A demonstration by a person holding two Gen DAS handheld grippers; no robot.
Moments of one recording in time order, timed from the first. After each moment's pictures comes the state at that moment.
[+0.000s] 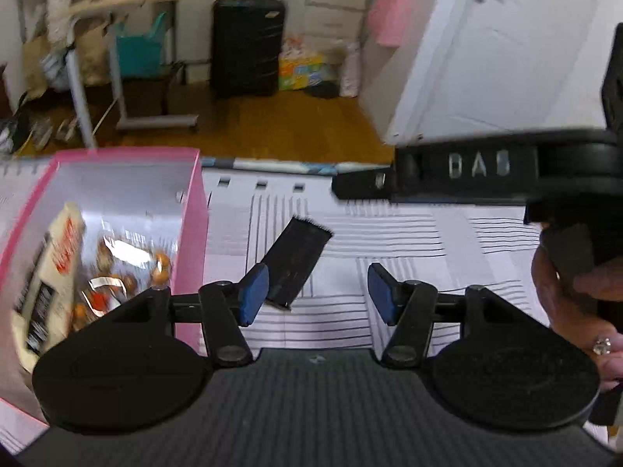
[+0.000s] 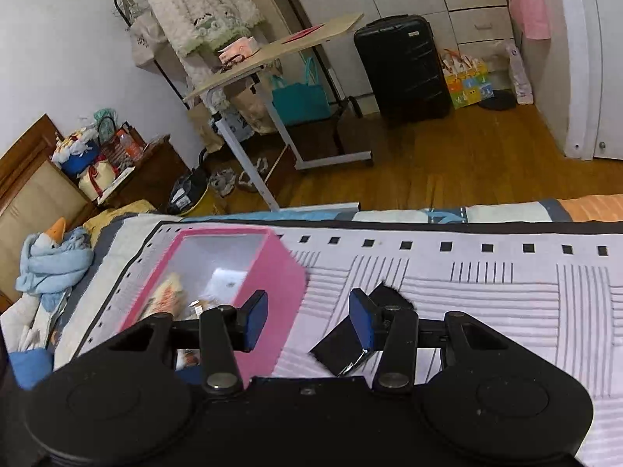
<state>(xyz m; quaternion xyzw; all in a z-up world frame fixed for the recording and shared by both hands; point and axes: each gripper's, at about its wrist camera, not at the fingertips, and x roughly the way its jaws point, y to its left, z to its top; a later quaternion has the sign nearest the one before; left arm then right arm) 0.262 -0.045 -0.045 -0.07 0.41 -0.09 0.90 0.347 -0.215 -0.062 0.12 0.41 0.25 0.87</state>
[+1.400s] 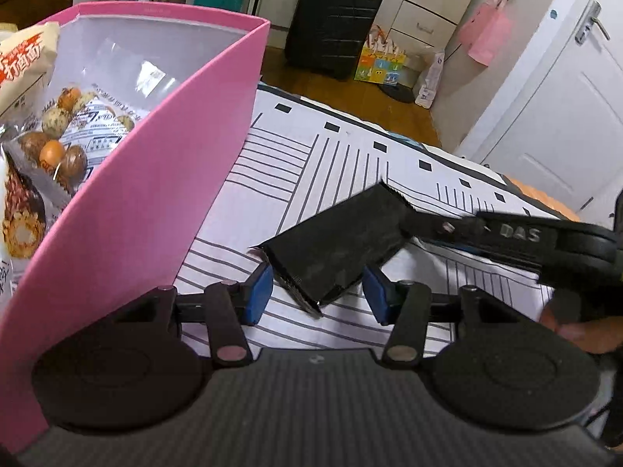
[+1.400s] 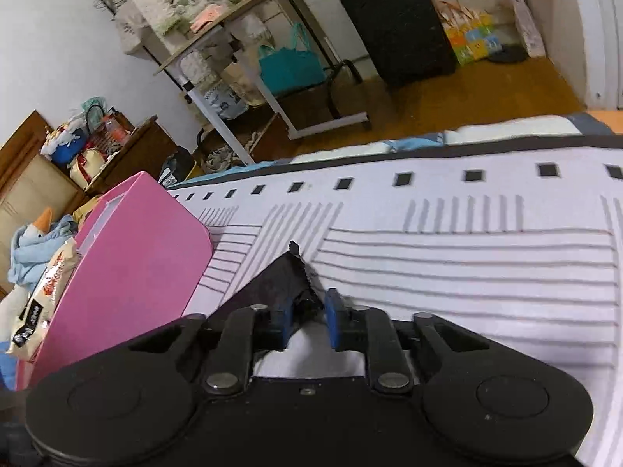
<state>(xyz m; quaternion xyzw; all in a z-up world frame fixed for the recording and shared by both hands) 0.308 -0.036 -0.177 -0.18 0.41 0.01 0.90 0.395 -0.258 -0.192 0.15 0.44 0.29 0.84</state>
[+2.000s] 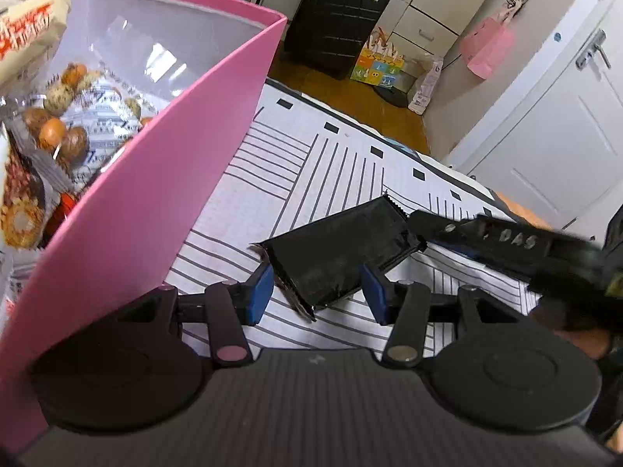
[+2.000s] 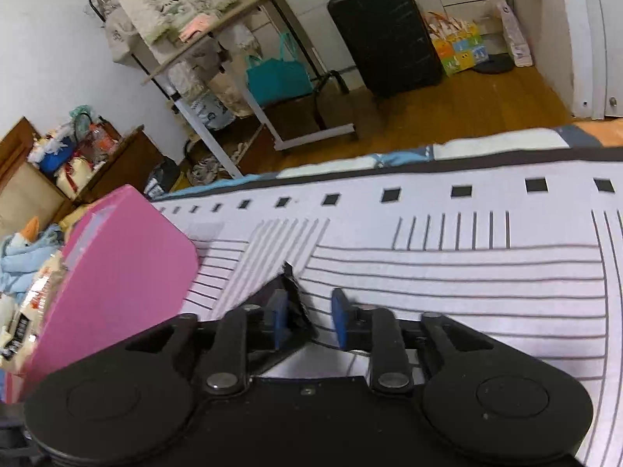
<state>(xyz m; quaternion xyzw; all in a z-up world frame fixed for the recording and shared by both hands) 0.311 -0.024 -0.183 -0.23 0.41 0.00 0.88 0.406 -0.246 -0.200 0.14 0.42 0.26 0.86</state>
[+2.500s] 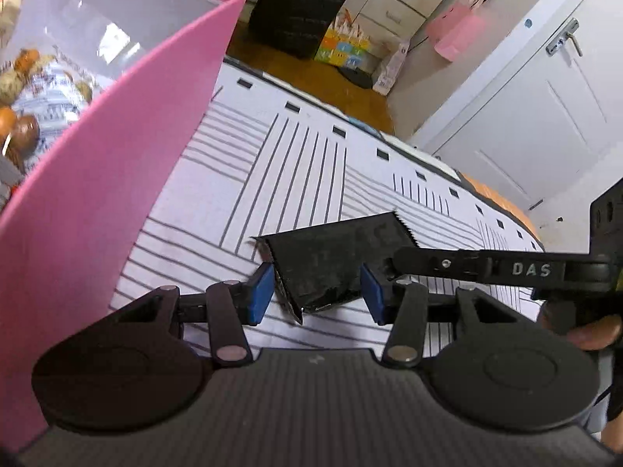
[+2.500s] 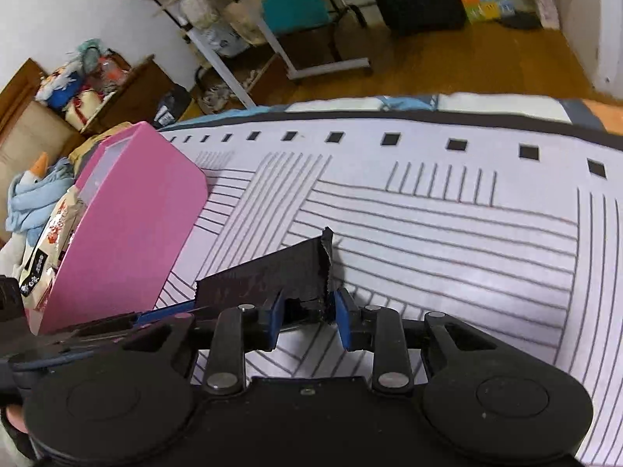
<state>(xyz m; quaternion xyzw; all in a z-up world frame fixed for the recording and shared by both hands) 0.319 -0.028 -0.189 -0.24 0.42 -0.06 0.87 0.404 -0.260 -0.181 0.09 0.52 0.30 0.80</state>
